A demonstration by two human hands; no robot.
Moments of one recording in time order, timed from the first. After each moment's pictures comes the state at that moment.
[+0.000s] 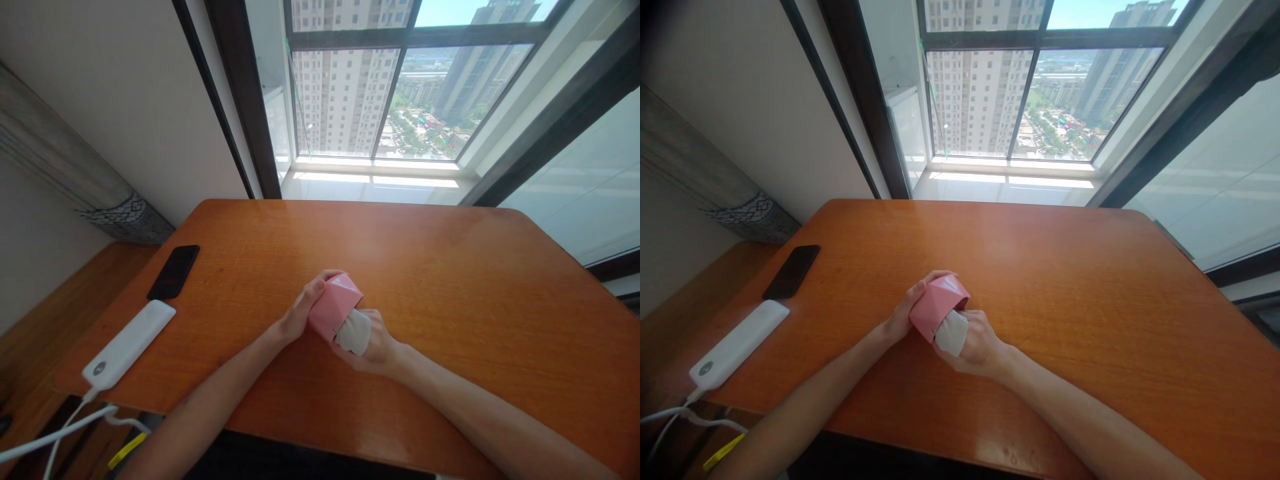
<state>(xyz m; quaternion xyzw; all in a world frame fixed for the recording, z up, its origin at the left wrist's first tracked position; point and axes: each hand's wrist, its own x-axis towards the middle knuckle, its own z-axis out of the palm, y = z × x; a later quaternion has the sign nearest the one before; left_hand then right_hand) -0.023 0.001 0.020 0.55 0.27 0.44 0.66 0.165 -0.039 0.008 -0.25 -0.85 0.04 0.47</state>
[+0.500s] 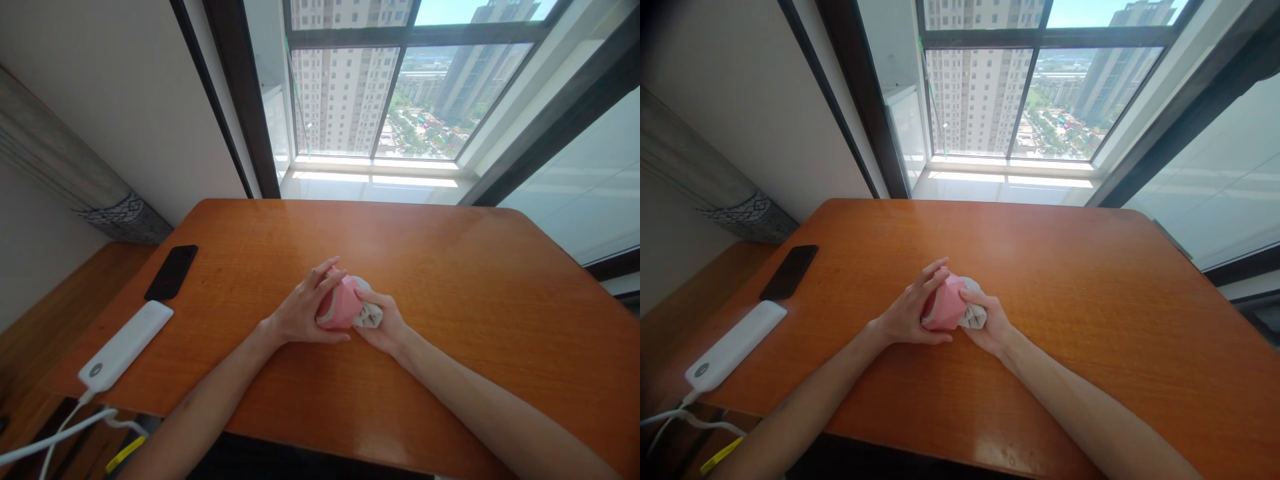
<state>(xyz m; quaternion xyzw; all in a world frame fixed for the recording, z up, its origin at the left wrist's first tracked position) -0.044 0.018 0.015 0.87 0.23 0.36 0.25 0.171 -0.015 0.028 -0.34 -0.25 0.78 0.46</state>
